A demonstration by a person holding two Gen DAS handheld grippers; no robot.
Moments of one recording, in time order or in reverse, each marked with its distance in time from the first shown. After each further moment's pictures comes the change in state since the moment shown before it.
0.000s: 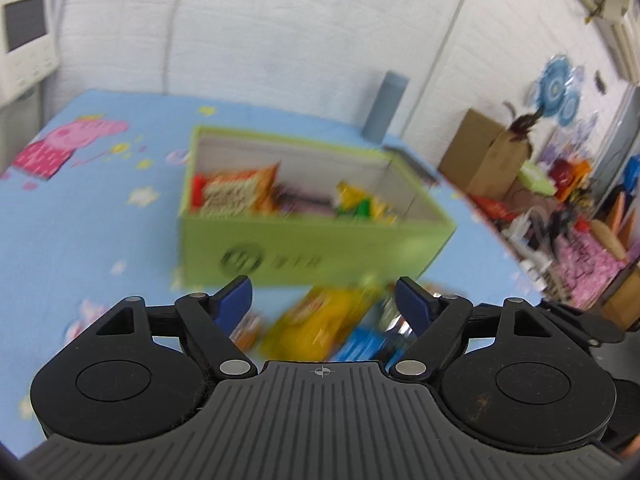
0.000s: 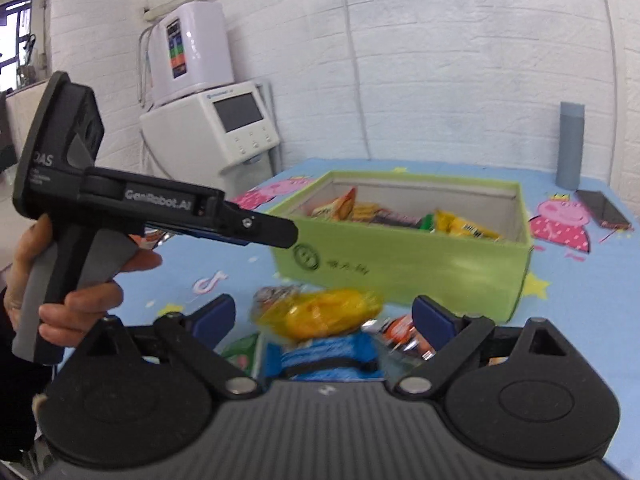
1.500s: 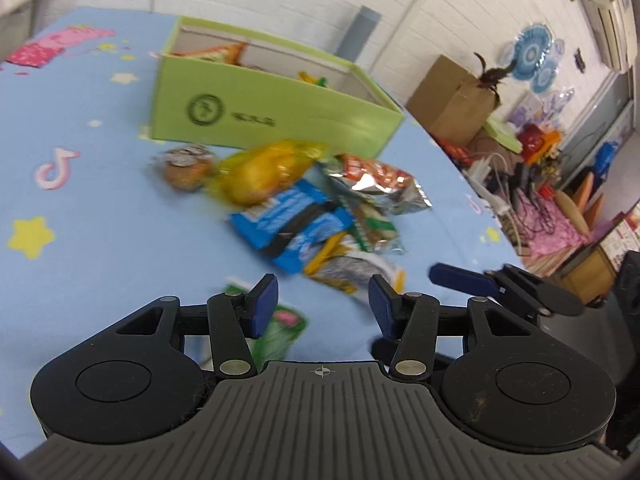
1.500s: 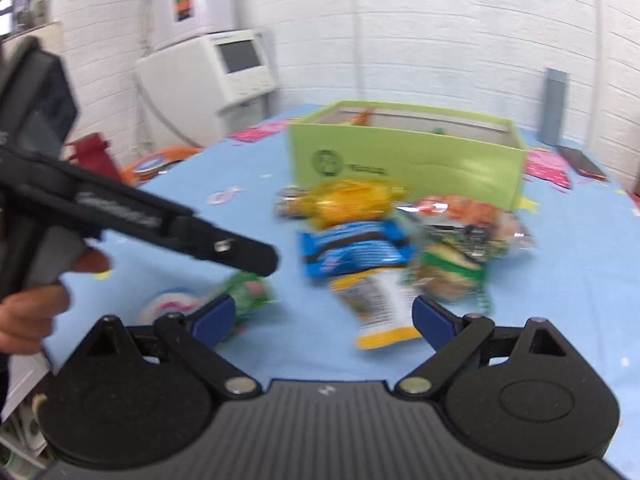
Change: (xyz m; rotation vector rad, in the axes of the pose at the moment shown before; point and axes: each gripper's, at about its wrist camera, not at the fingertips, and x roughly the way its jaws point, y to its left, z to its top) left arm -0.017 -0.026 -0.069 -0.075 0.164 -0.150; right arm -0.020 0.043 -0.055 -0.021 0.106 -0.146
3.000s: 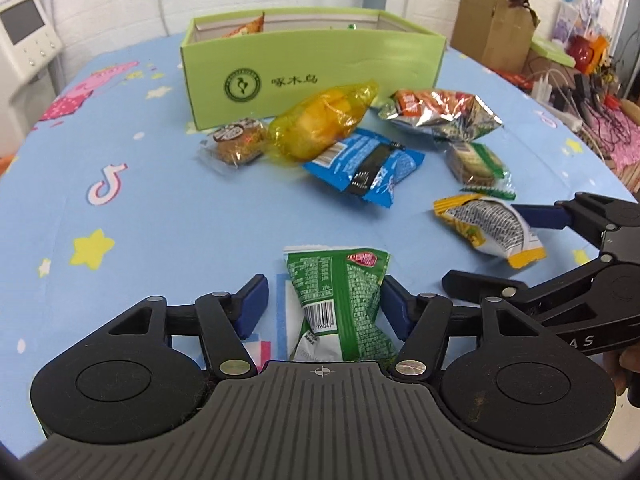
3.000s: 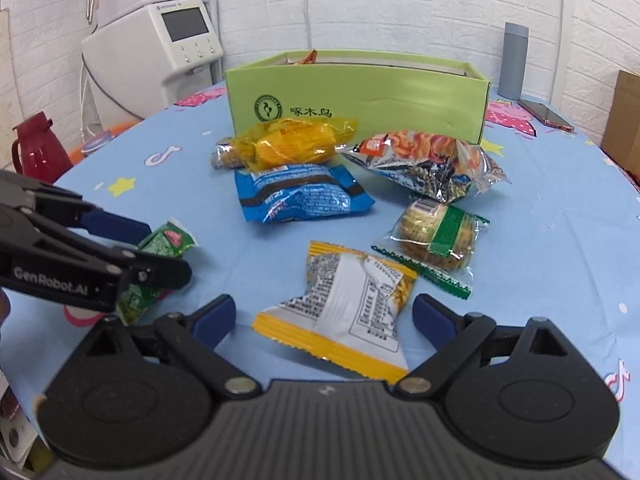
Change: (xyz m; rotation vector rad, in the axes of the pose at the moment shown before) left arm 0.014 0.008 -0.041 0.255 0.041 0.309; right arm 0.024 -0.012 -0.030 0.054 0.075 -0.118
